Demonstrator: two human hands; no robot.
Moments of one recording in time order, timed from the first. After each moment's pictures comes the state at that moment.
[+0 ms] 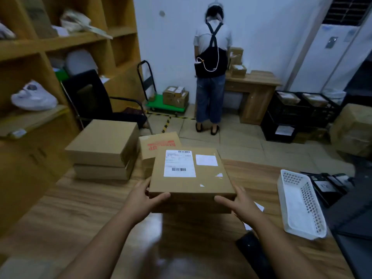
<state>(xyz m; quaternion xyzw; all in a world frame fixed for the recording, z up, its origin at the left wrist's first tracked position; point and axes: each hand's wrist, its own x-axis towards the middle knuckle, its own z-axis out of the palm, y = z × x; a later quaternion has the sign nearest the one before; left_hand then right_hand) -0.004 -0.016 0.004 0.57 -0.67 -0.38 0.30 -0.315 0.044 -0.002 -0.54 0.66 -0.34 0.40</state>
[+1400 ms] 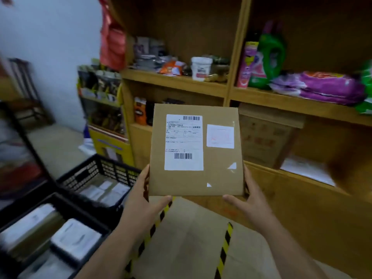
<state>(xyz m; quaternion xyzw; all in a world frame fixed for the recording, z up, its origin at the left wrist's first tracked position) 0.467 0.608 0.077 0.80 0.03 0.13 0.58 0.510 0.316 0.089 -0.84 -0.09 -0.03 0.54</state>
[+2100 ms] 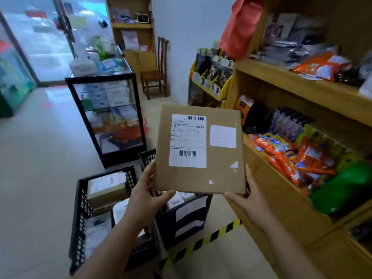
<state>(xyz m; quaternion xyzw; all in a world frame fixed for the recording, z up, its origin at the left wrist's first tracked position) 0.619 0.766 0.031 0.75 0.31 0.29 0.51 0.836 0.565 0.024 -0.75 -0.31 0.22 0.54</state>
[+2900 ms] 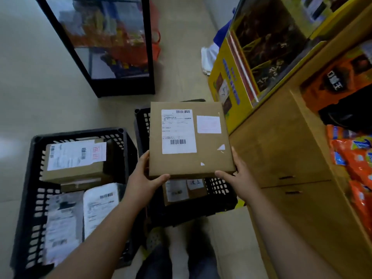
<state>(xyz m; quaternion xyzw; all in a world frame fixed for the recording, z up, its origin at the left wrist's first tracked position) 0.794 1.019 -0.196 0.60 0.53 0.15 0.58 1.048 0.885 -0.180 -0.80 -0.28 0.41 0.33</state>
